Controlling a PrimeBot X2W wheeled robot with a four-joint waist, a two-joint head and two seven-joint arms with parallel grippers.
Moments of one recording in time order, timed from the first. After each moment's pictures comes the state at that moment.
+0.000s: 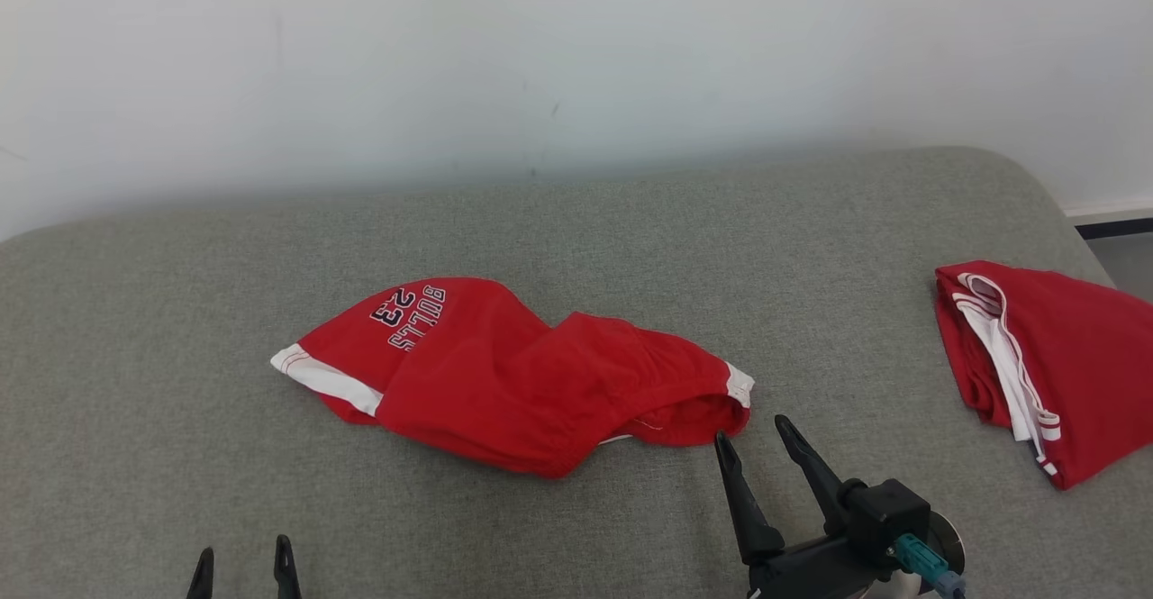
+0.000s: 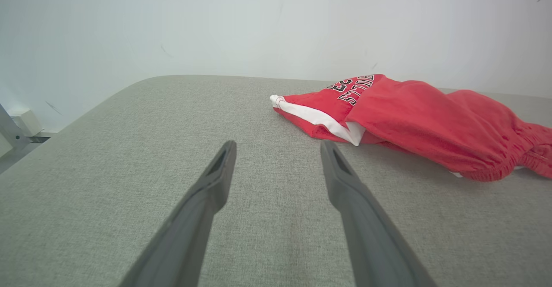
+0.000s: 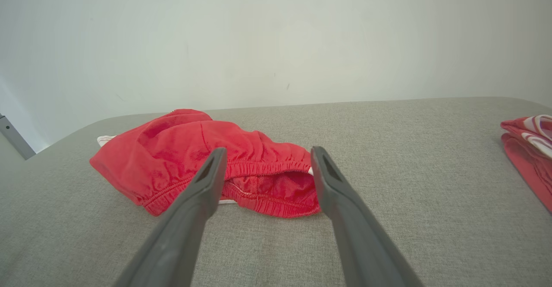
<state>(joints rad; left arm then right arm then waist) 0.13 0.05 0.07 0.17 -0.14 -0.02 -0.26 -0.14 -0.05 0.21 0.38 0.17 0.13 -0.26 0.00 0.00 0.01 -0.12</state>
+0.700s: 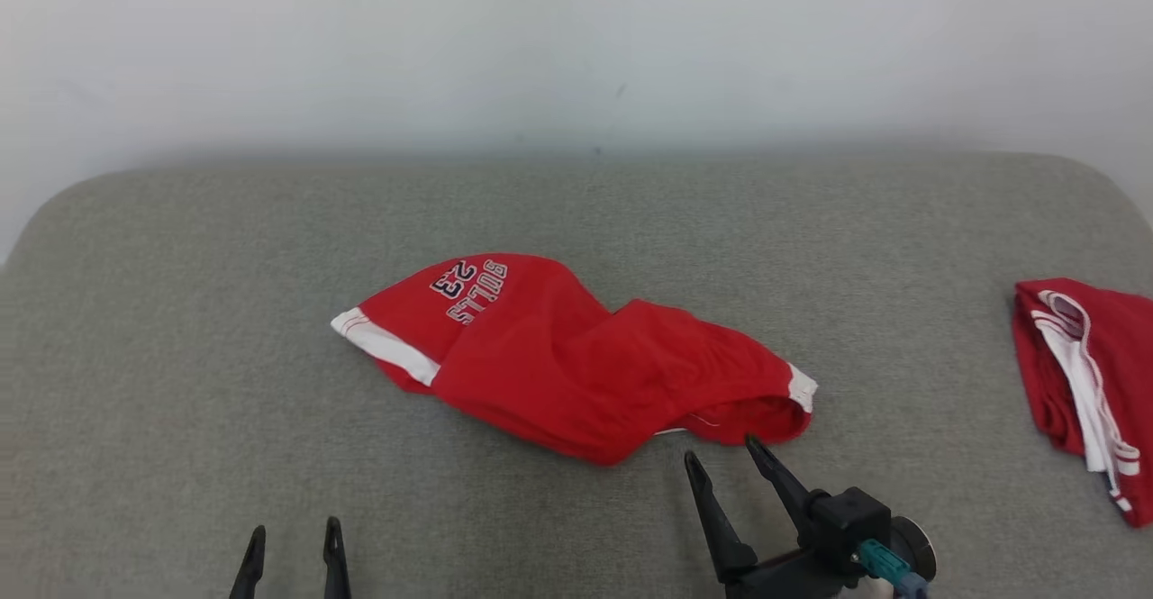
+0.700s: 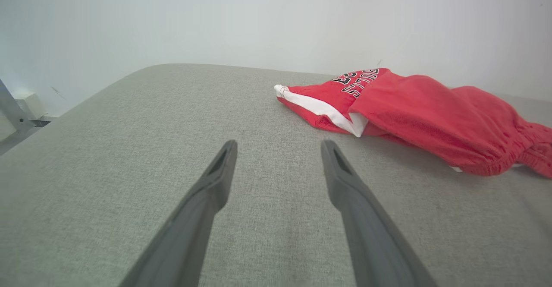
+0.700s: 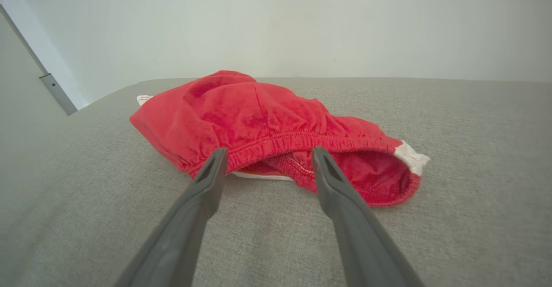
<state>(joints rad) 0.10 0.05 0.00 0.18 -0.16 -0.02 -0.26 -0.15 -0.05 0.27 0.44 0.17 0.13 -0.26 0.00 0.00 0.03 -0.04</state>
